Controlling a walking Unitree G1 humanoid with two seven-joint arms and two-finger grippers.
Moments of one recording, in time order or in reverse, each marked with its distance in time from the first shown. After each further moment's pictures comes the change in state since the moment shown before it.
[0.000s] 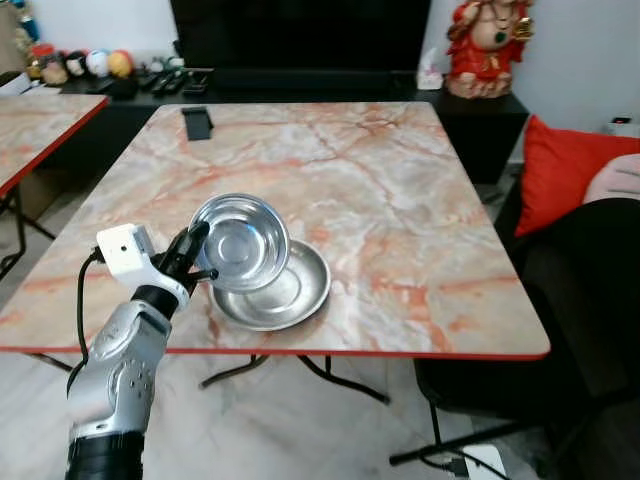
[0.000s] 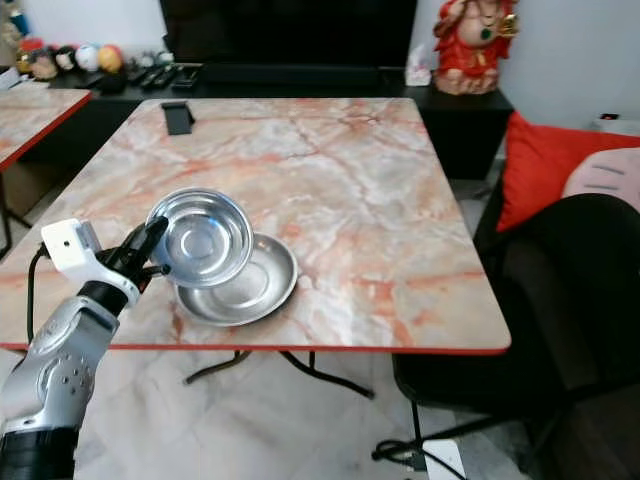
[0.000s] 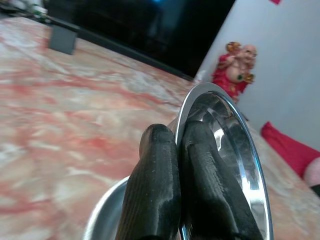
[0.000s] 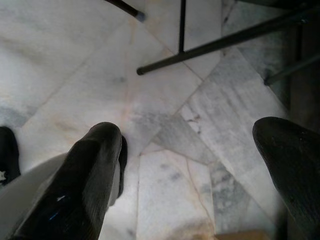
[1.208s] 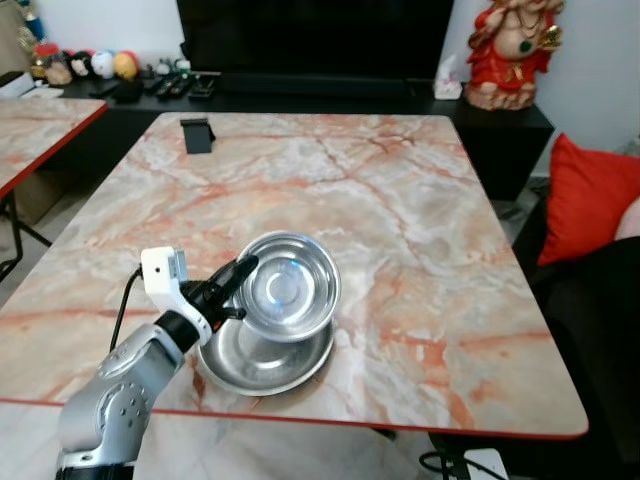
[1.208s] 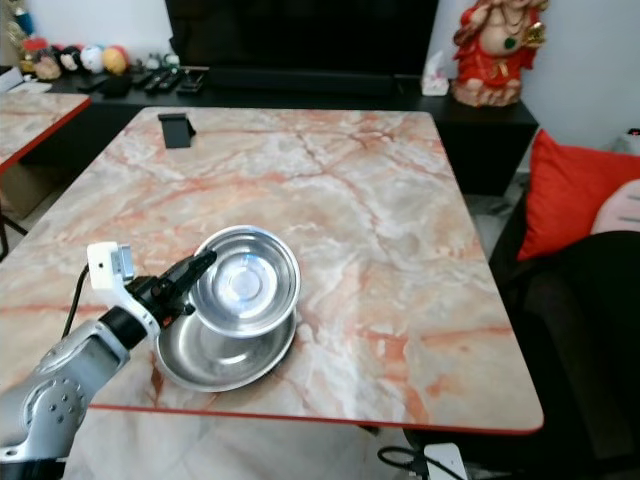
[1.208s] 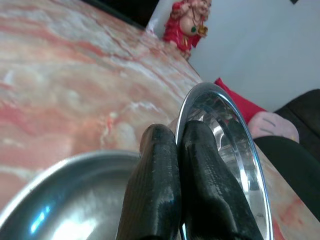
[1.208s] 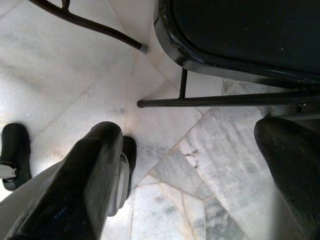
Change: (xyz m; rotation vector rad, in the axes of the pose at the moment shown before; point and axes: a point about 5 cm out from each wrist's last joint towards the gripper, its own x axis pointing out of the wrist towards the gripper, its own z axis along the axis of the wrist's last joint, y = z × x) left arm -0.031 -0.020 -0.026 -0.105 0.266 -0.270; right arm 0.000 -0.001 0.000 -0.010 0.005 0.001
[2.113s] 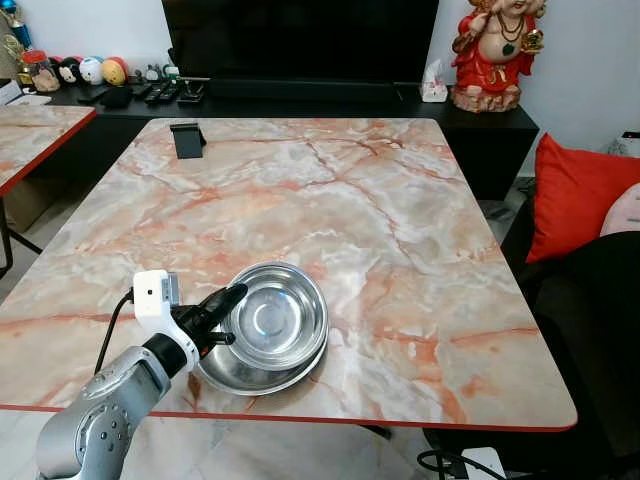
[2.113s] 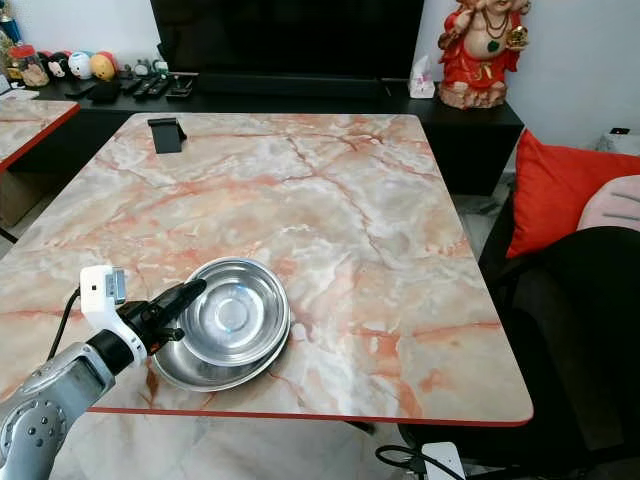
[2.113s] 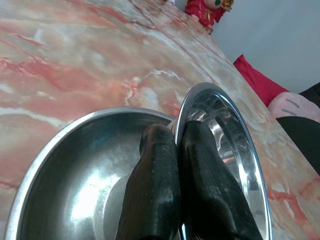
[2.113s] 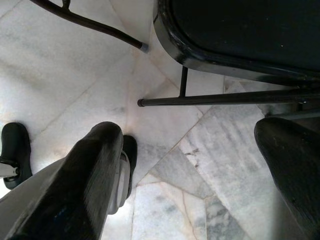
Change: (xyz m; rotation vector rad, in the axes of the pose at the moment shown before) left arm -0.017 0.008 -0.009 0.007 0.082 0.094; right arm 0.000 0.001 0.001 -0.006 -0.002 0.009
